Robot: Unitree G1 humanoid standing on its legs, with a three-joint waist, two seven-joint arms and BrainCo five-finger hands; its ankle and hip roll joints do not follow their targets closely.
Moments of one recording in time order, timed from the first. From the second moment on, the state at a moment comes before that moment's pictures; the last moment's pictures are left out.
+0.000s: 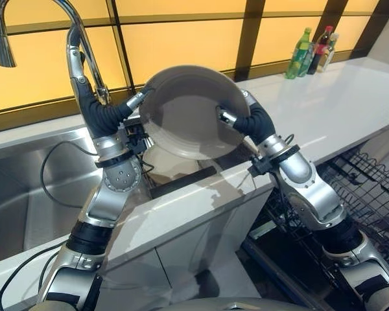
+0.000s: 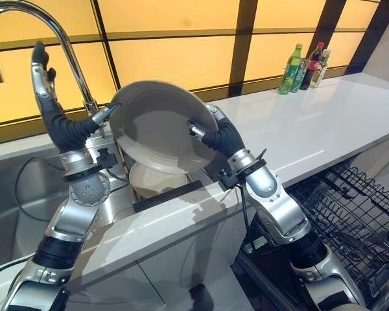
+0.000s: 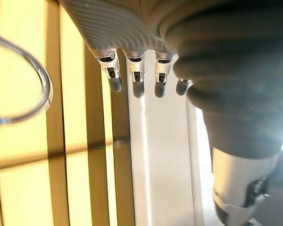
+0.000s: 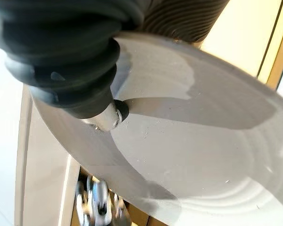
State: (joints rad) left arm -0.40 0.46 -0.03 -0.12 0.14 -0.25 0.85; right arm -0.45 -0.53 0.25 -0.30 0.41 0.09 -0.03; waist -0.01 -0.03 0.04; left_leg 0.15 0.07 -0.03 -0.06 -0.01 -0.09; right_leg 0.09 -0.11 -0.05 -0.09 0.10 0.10
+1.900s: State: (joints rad) left arm -0.35 0.67 0.23 0.07 0.10 -0.25 0.94; right arm -0.21 -0.91 -0.07 0.22 0.02 0.05 -0.08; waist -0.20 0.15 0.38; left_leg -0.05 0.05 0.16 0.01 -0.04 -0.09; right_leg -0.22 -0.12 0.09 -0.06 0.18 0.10
